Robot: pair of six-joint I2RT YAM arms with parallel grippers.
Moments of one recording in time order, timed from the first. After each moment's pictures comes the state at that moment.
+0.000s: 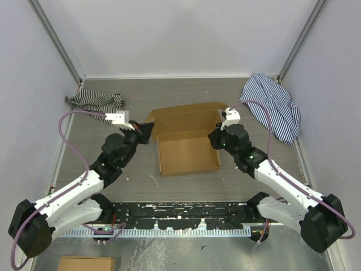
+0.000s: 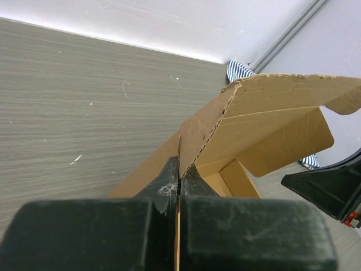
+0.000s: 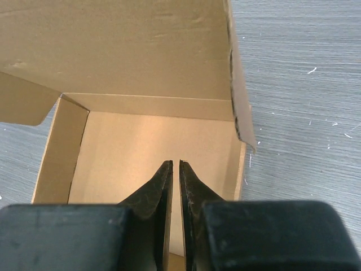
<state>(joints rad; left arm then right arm) -0.69 0.92 0.51 0.41 -0.27 -0.50 0.55 1.01 0.63 -0.04 0.11 0.38</state>
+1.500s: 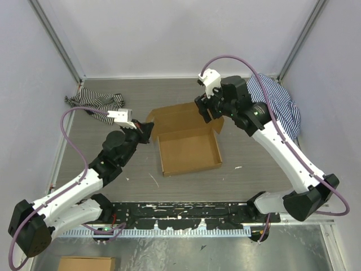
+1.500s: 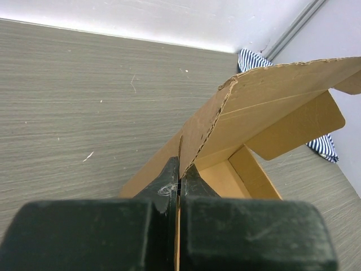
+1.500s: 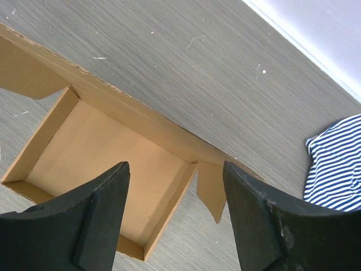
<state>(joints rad) -0.70 0.92 0.55 0.32 -0.29 -0.45 0.56 1.33 1.49 -0.69 -0.02 -0.21</state>
